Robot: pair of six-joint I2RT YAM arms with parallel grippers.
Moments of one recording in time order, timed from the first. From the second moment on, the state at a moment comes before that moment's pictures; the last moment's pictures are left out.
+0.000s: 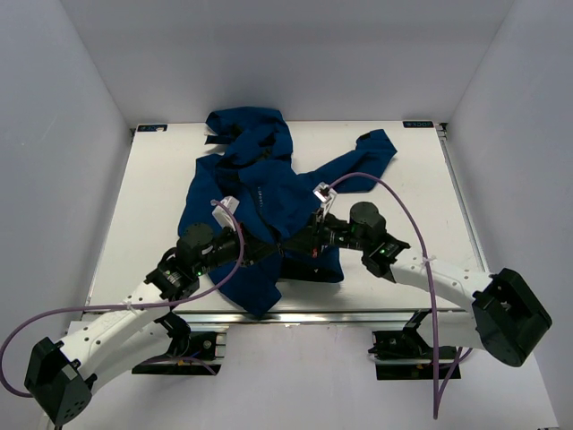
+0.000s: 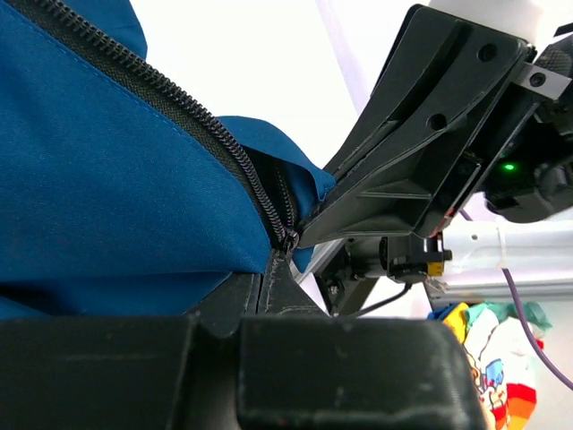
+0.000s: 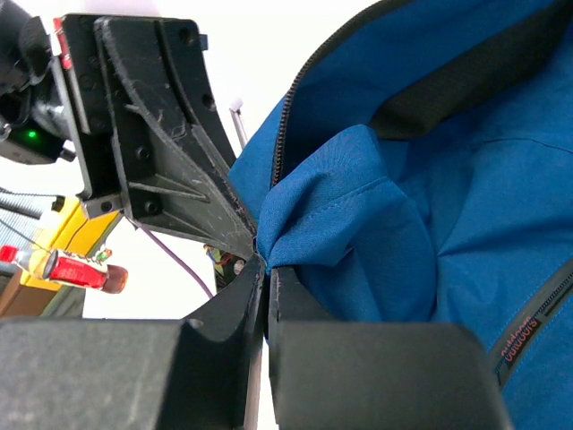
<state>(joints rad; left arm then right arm) -0.69 0.78 0.48 0.05 0.29 -0.81 0.77 1.23 0.60 0.51 -0.58 0.67</state>
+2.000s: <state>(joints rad) -0.74 0.76 0.45 -0.35 0.35 -0.99 1.05 1.06 0.80 -0.13 -0.30 0.07</state>
